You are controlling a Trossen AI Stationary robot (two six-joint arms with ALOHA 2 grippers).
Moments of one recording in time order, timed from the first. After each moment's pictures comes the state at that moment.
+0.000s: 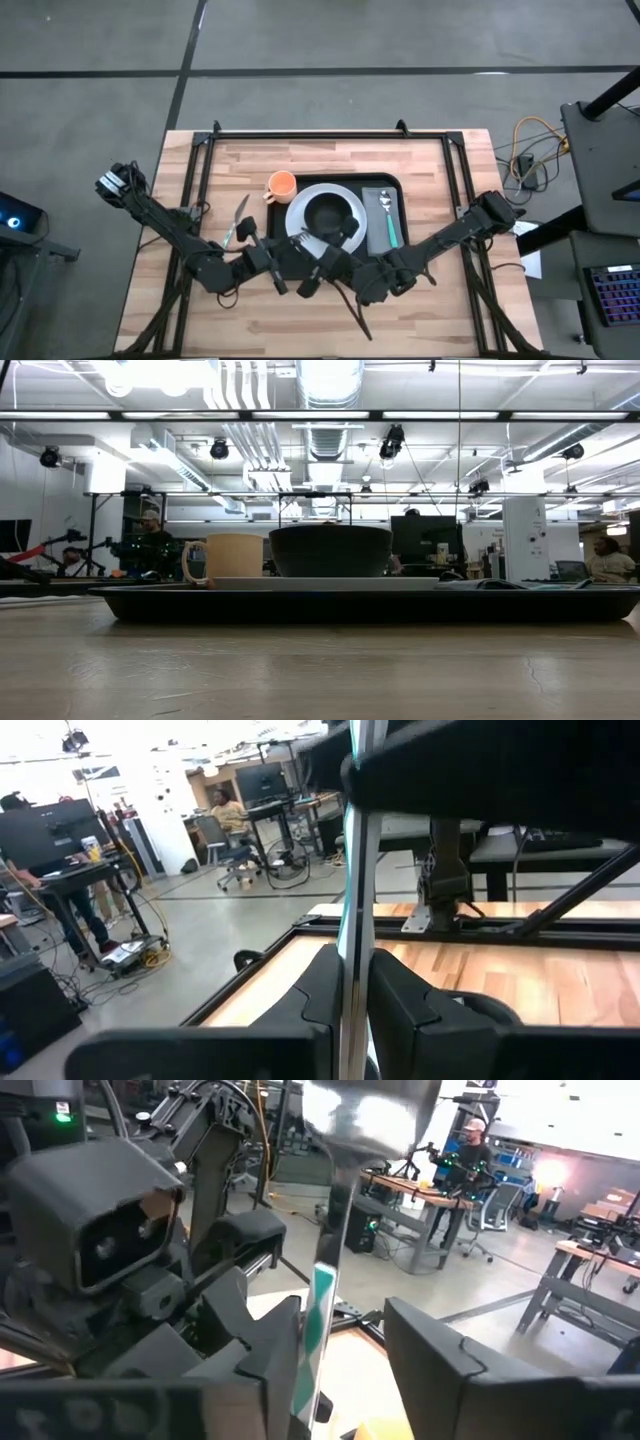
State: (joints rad) left arm -0.68 1.41 0.91 0.50 -1.20 0.17; right arm 0.51 1.93 1.70 0.19 1.13 -0.12
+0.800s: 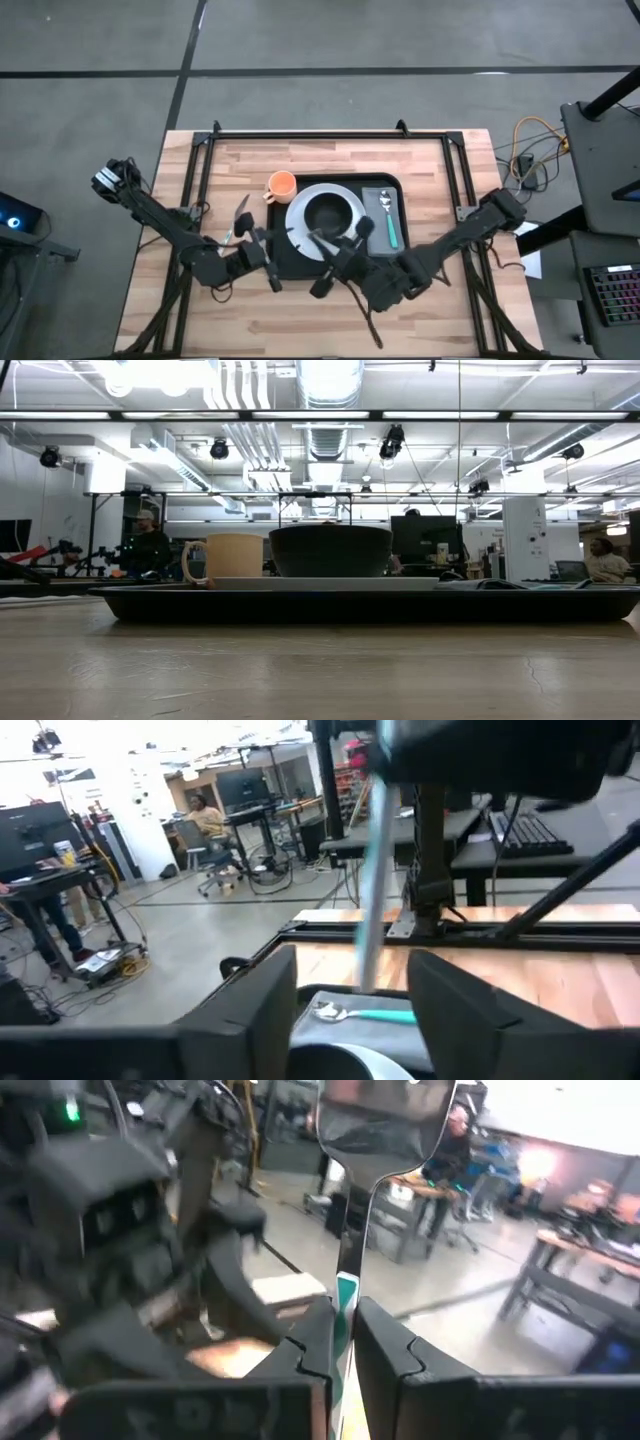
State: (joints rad) left arm -0.67 1.34 0.88 0.48 -1.14 0.16; right arm 0.55 1.87 1.70 0.01 1.20 -0.02
